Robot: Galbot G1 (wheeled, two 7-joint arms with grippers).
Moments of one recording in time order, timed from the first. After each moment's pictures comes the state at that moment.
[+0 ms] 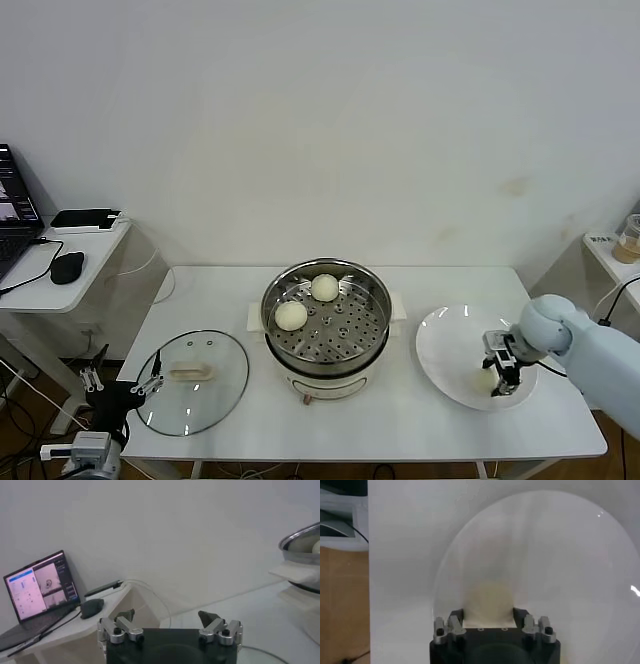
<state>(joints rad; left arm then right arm) 1.68 -1.22 -0.76 -2.12 -0.05 0.14 -0.12 -0.37 0.56 -0.44 1.41 -0.32 -0.26 -1.21</state>
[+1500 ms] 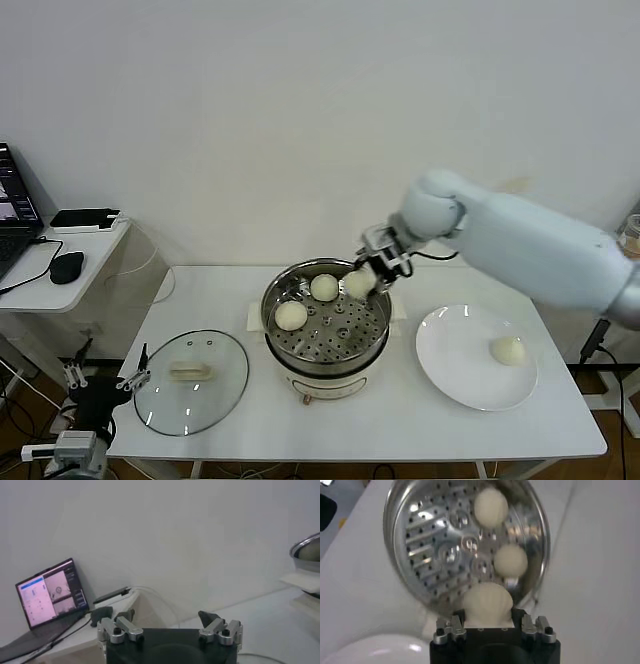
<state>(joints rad) 1.69 -1.21 -0.81 -2.16 -0.05 0.15 -0.12 0.41 0.97 -1.01 1.48 0.03 -0.27 -1.13</state>
